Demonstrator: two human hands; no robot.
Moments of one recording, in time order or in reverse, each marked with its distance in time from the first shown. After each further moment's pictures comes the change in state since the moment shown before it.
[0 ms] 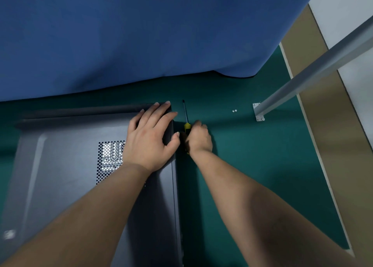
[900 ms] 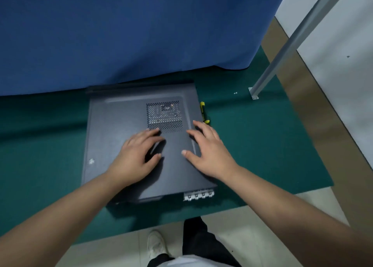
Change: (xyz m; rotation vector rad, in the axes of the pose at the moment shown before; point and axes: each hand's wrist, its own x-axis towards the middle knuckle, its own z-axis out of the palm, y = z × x) left_hand -0.196 -0.090 -0.112 -0.274 -0.326 0.128; right_hand -0.267 0.017 -0.032 -0.061 -0.002 -0.654
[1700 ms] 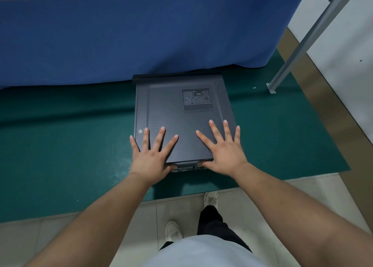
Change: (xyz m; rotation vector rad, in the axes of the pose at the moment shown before) left_hand -0.118 -0.033 0.019 0.566 -0.041 -0.184; right_hand -0.050 -0.040 0.074 -0.680 -0.076 0.006
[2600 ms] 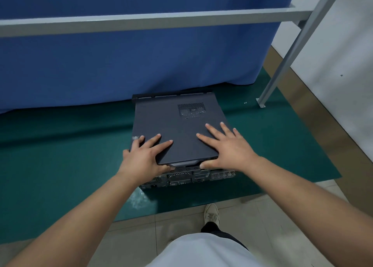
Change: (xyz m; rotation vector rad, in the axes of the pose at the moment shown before) left_hand -0.003 -0.015 -0.082 -0.218 -0.059 -0.080; right_hand -0.013 0.027 -0.083 0.182 -0.021 -0.046
